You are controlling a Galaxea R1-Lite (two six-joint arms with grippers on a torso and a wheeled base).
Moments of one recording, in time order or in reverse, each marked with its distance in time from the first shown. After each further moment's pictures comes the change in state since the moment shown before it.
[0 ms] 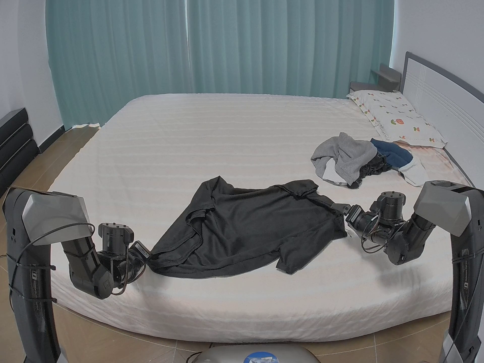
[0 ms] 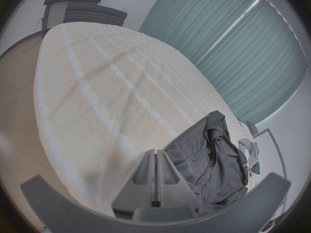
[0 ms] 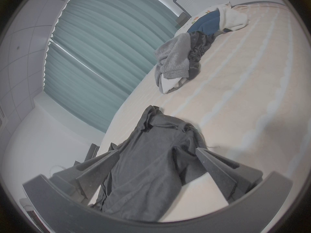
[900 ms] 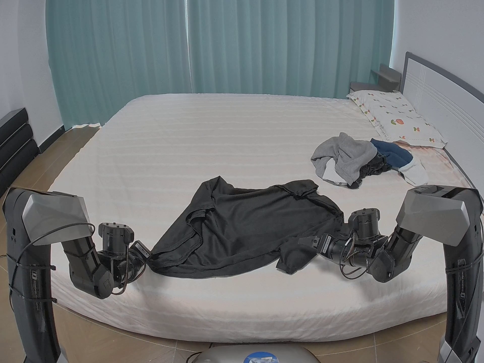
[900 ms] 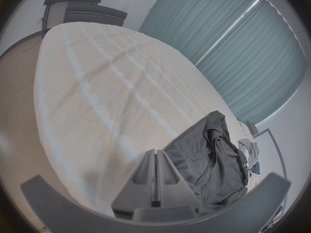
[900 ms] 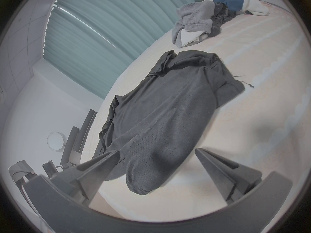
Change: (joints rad) left arm -0.001 0.000 -0.002 0.001 0.001 0.000; right arm 0.193 -0.048 0.125 0.129 0.011 -0.117
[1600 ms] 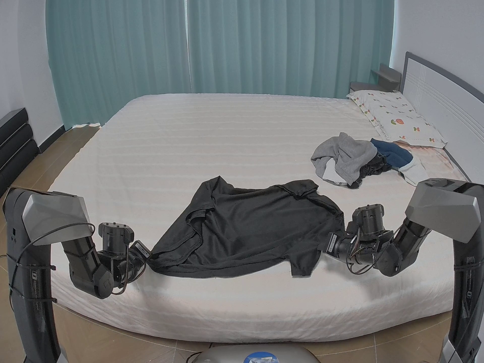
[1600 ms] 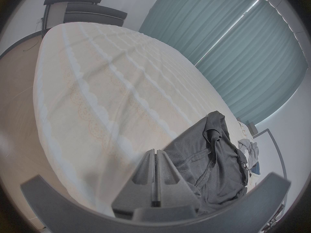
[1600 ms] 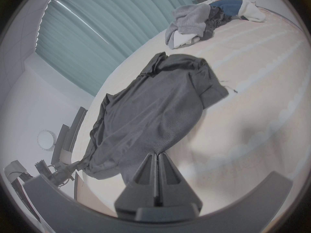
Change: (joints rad) left arm 0.001 0.001 -0.002 0.000 -0.001 0.000; right arm -0.011 -0.067 0.008 0.136 -0.059 -0.046
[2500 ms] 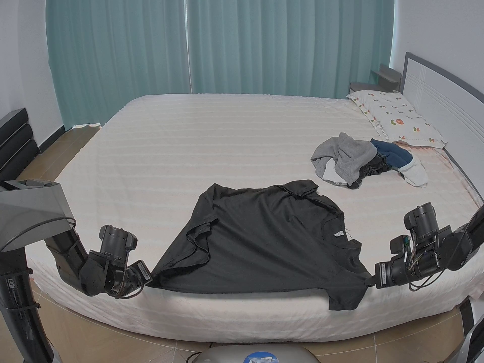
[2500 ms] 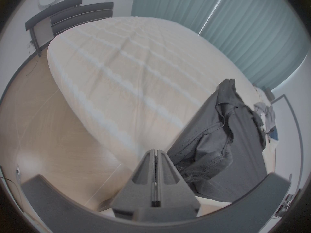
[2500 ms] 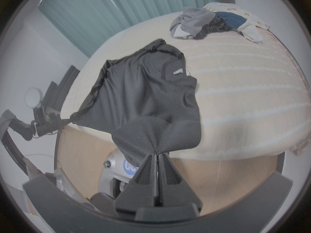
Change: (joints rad) left arm -0.060 -0.210 0.058 0.464 -0.009 0.120; right arm -0.095 -0.540 0.306 0.611 0.027 -0.413
